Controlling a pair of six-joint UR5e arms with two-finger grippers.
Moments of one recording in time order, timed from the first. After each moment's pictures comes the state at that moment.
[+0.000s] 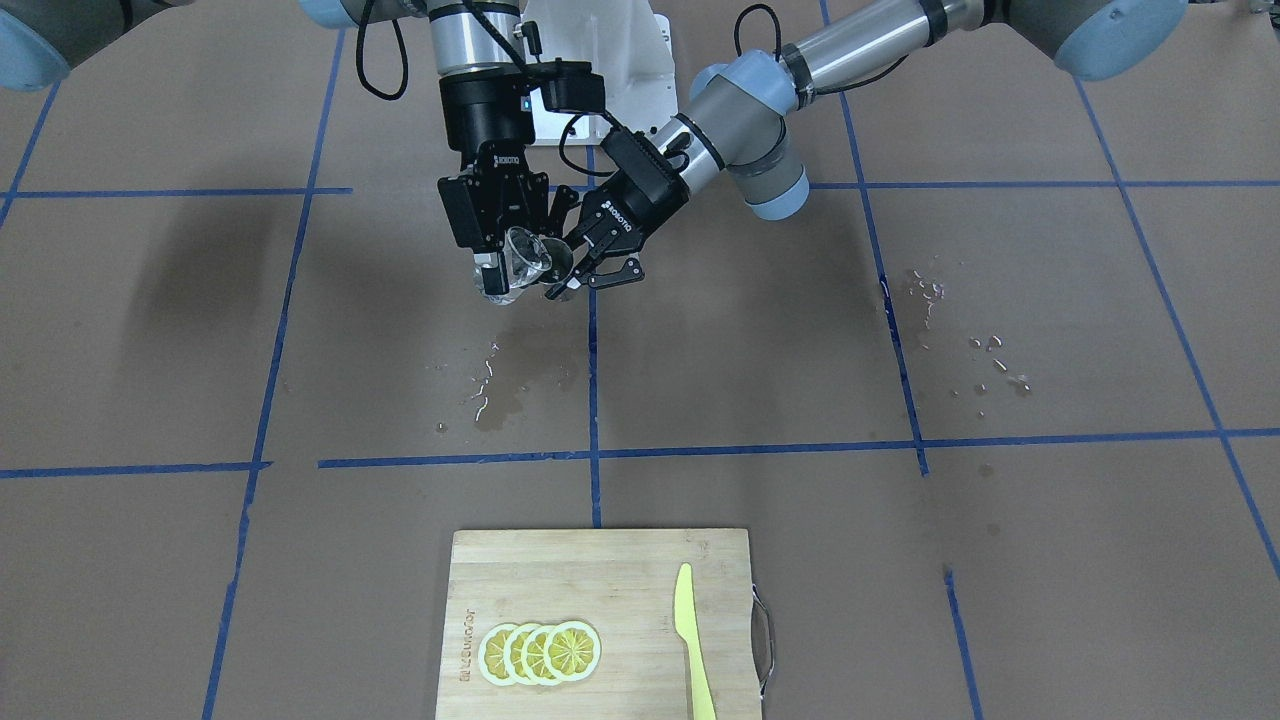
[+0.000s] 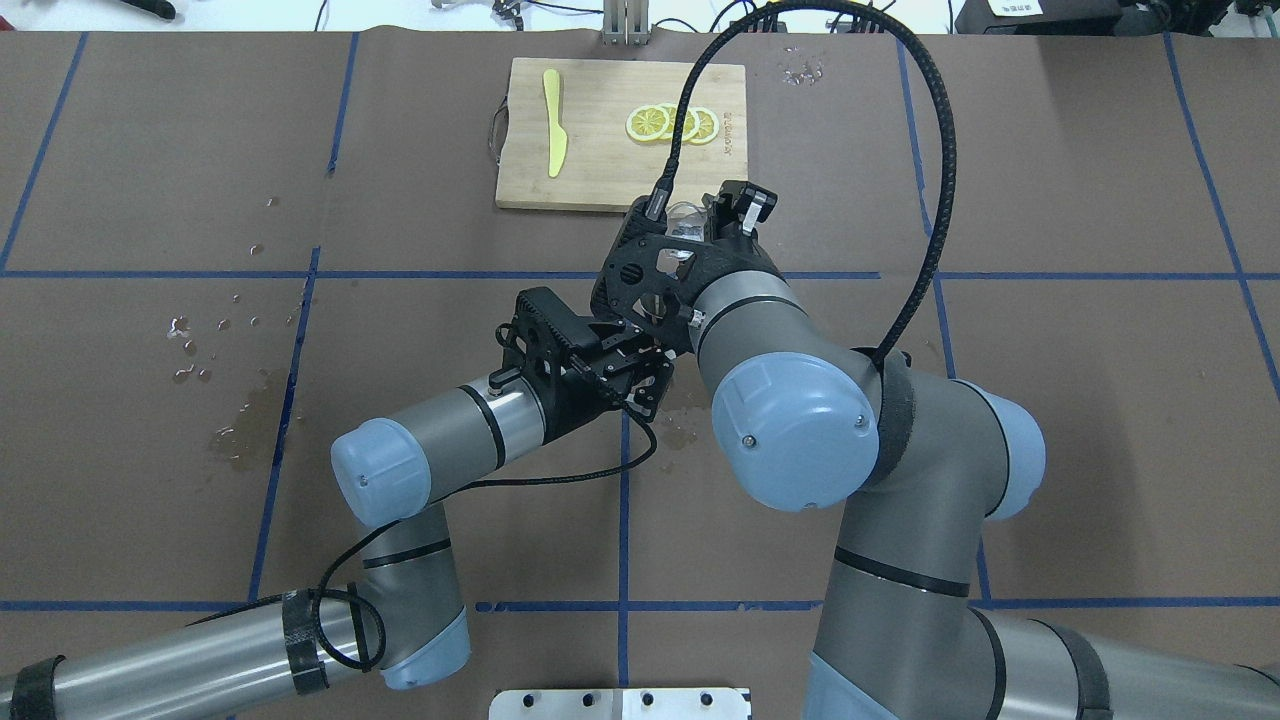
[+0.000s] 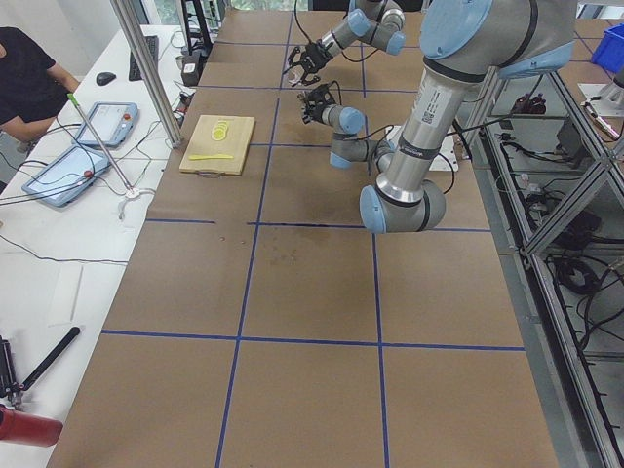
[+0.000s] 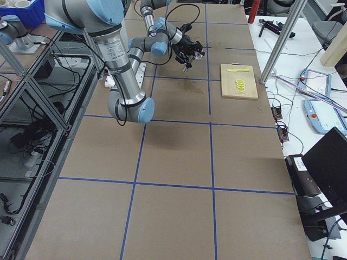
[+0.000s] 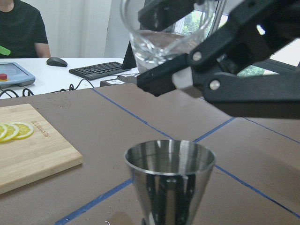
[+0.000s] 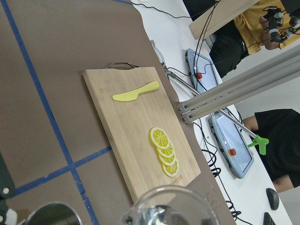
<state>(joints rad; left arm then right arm) -0.35 -2.21 -1.37 -2.98 -1.33 -0.60 0.37 -0.97 1.96 -1.49 0.98 0.05</state>
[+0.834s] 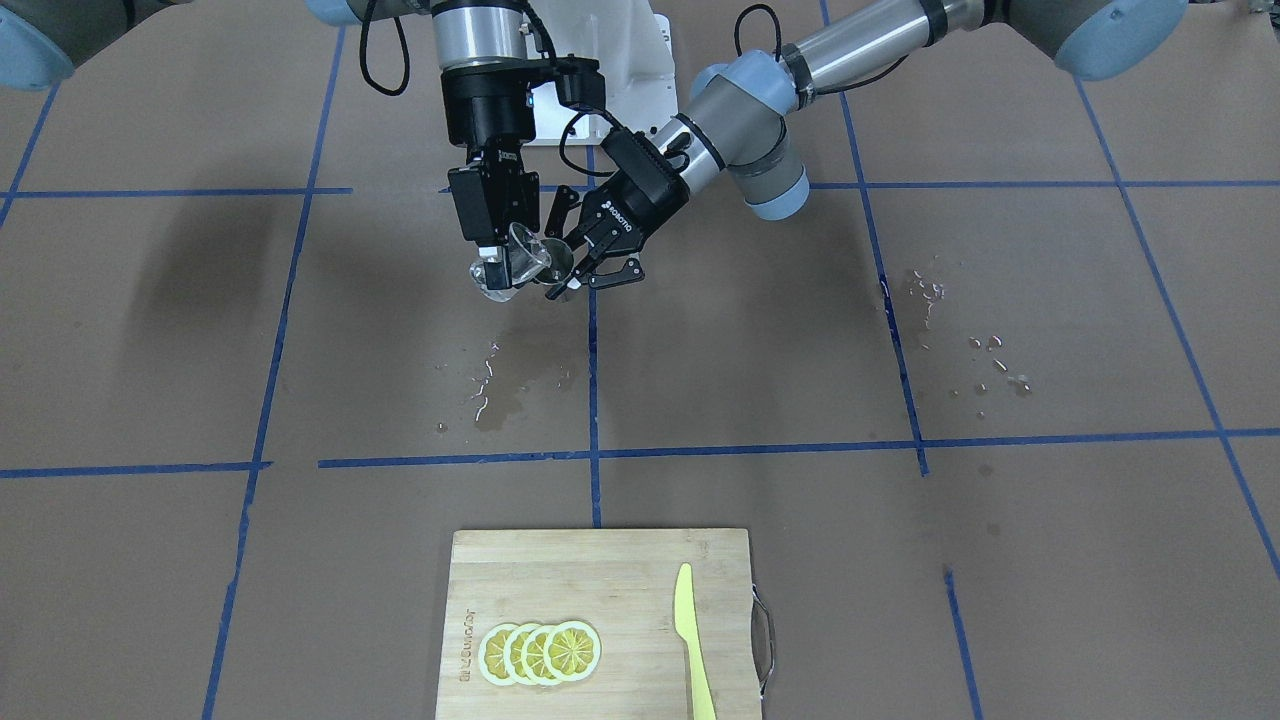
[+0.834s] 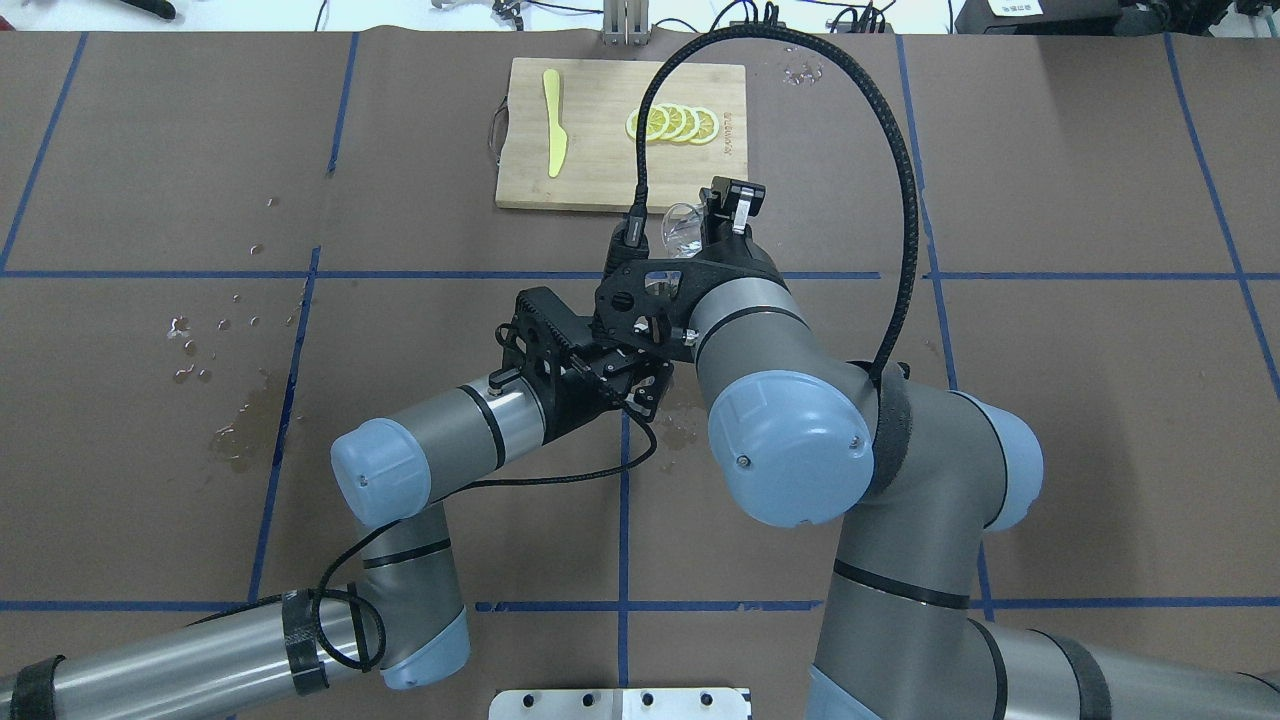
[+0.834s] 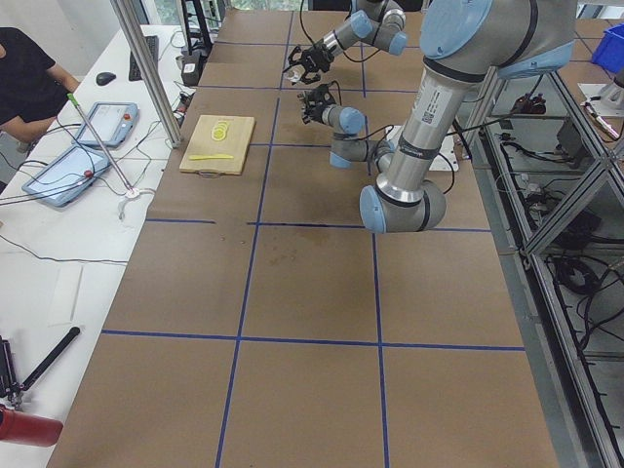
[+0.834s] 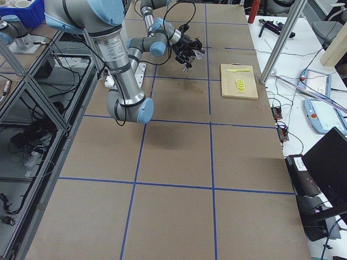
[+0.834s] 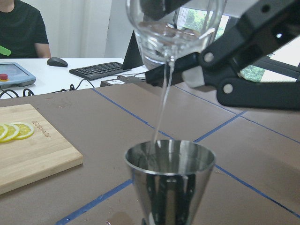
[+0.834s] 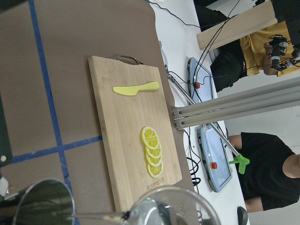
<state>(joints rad) -0.35 -2.21 -1.37 -2.98 -1.33 -0.60 0.36 -0.97 1.97 -1.49 0.93 -0.14</state>
